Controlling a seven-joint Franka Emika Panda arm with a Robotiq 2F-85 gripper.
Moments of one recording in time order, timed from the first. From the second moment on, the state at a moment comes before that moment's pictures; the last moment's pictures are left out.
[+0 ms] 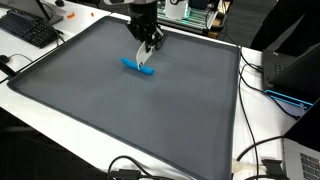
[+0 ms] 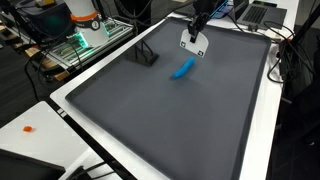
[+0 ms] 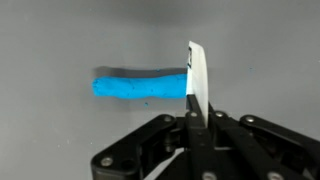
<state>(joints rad) 0.11 0.33 0.09 -1.92 -0.10 2.14 0.28</state>
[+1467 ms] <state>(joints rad) 0.11 0.40 0.07 -1.95 -0.08 2.30 0.17</state>
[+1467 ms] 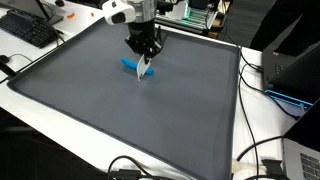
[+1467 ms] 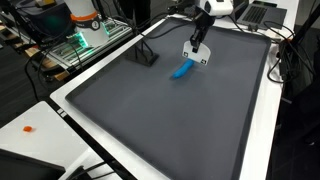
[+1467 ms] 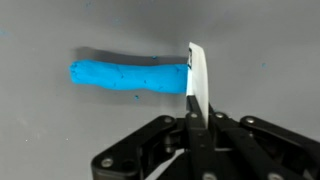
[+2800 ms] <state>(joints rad) 0.12 0.38 0.07 -2.07 -0.09 2.43 0.13</state>
